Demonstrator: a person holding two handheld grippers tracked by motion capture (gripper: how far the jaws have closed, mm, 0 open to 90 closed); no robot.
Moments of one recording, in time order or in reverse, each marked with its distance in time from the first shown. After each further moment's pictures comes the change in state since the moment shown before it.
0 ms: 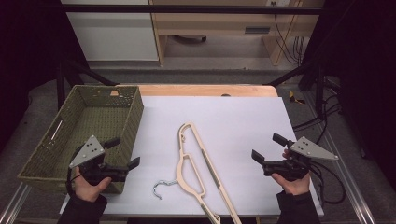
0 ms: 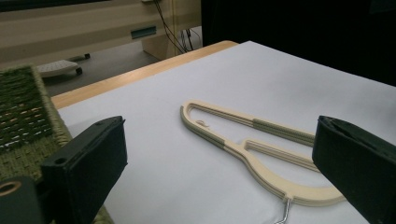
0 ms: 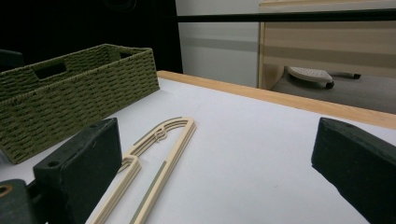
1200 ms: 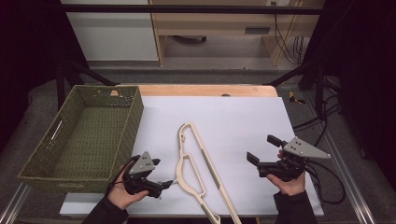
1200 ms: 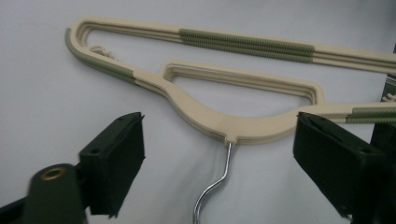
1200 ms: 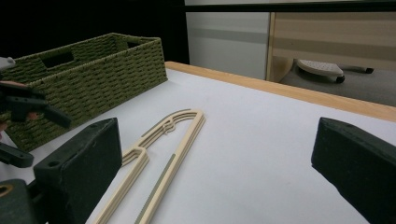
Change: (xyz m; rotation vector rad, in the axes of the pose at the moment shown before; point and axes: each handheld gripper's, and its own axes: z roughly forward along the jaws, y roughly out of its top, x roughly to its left) left arm -0.053 -0.037 0.082 0.352 -0.202 0.119; right arm 0.006 -0.002 0.009 0.041 0.029 -0.022
